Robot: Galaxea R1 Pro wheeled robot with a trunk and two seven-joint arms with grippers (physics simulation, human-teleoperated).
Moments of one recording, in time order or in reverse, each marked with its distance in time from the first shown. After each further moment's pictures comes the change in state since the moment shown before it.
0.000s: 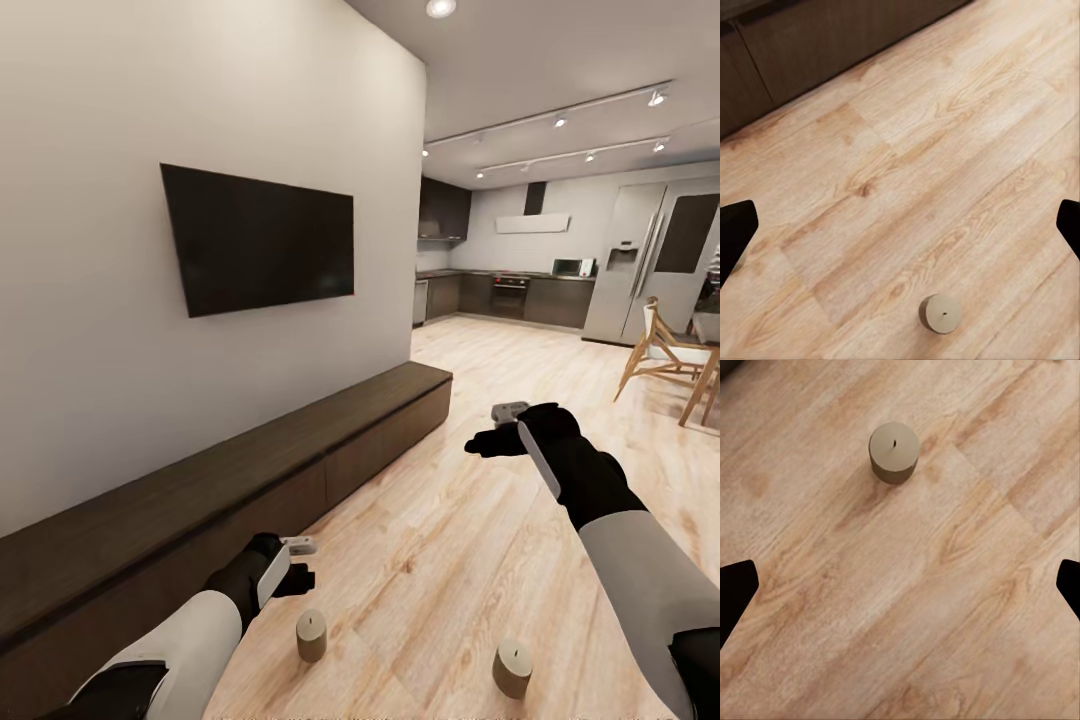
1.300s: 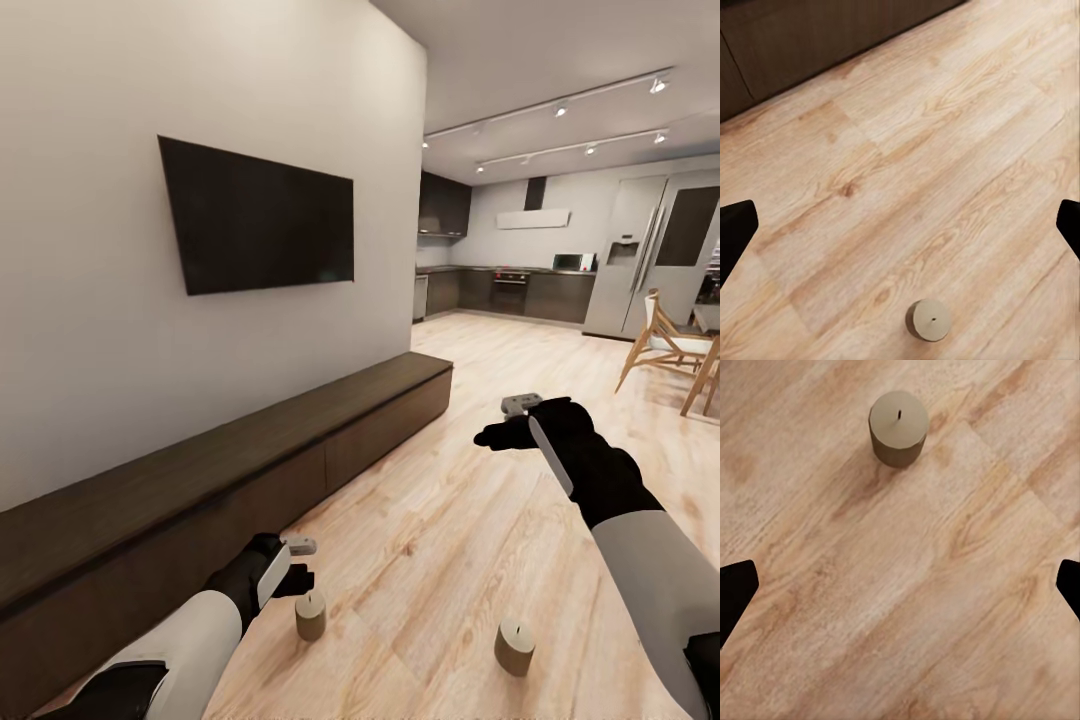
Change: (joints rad) left arm 0.000 0.000 -0.004 0.000 0.003 0.004 0.008; right arm -0.001 -0.038 0.006 -0.049 0.003 0.000 0.004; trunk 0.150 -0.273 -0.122
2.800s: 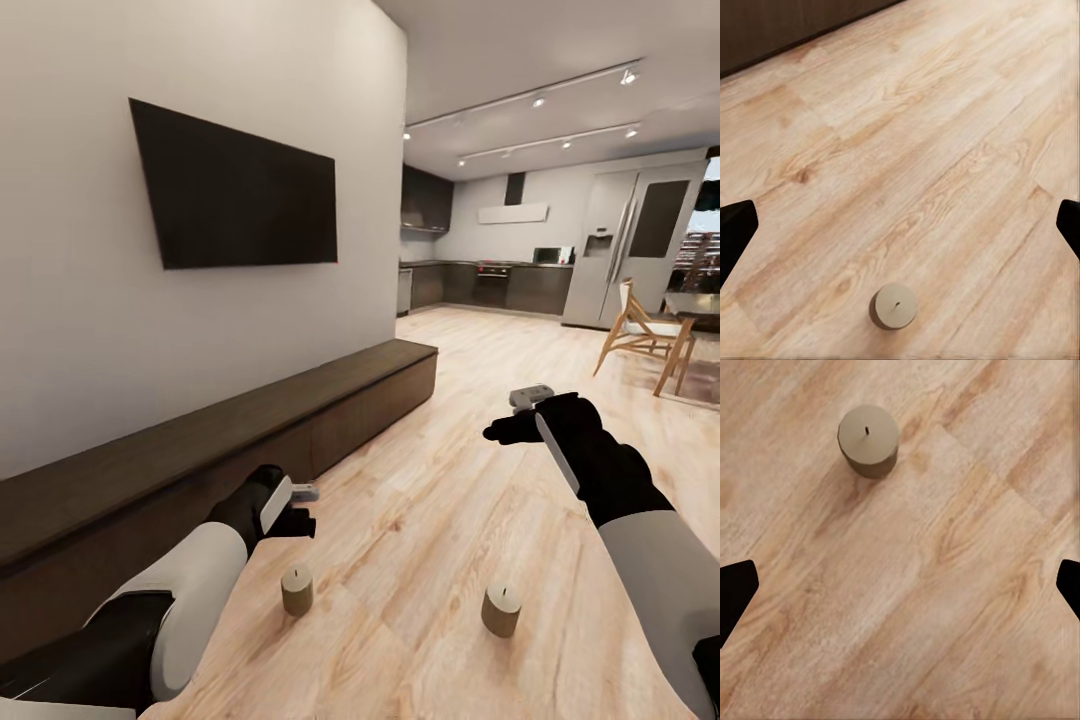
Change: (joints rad) left arm -0.189 0.000 0.000 -0.040 0.002 0.260 -0.004; right arm 0.000 -0.019 -0.004 -0.044 0.058 0.000 0.000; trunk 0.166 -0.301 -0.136
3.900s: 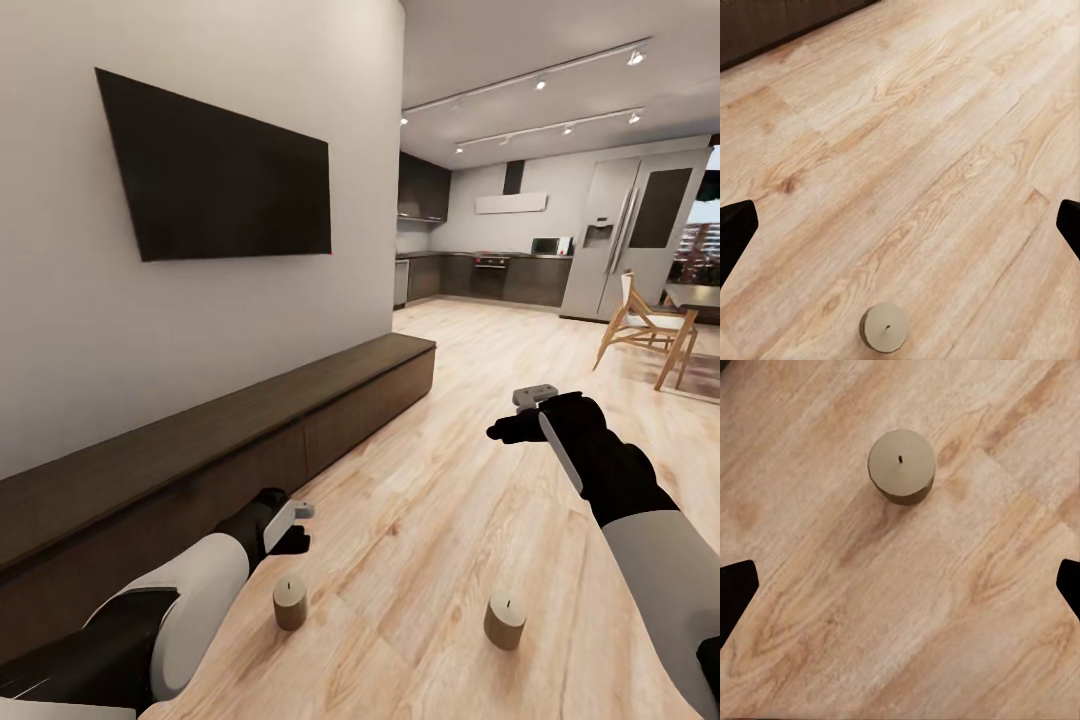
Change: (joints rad) left arm 0.000 0.000 0.003 0.165 0.000 -0.203 0.116; right arm -0.001 -0.010 -0.003 -0.003 0.001 0.000 0.000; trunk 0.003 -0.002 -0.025
